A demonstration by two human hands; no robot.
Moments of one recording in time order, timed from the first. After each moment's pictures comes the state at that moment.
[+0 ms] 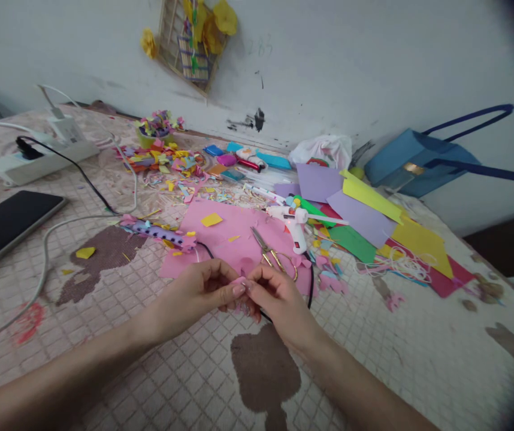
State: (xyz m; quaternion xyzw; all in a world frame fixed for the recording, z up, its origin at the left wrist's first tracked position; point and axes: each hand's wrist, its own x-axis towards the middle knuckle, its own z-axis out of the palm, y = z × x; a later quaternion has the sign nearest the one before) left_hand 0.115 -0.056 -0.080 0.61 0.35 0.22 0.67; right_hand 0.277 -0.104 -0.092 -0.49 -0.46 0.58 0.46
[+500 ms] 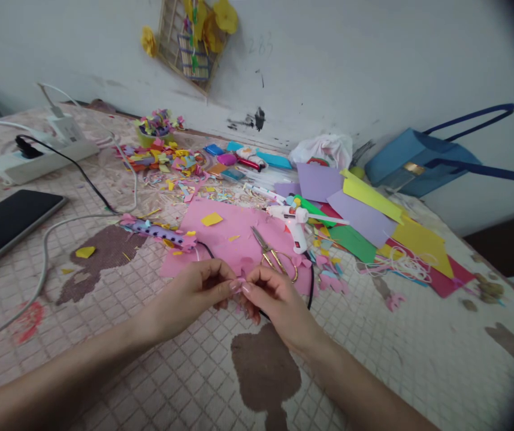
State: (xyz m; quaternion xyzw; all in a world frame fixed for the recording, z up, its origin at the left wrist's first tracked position) left_hand 0.115 -0.054 -0.078 0.65 0.36 0.22 0.64; right_hand 0.277 -0.104 -0.095 -0.48 -0.46 0.60 0.44
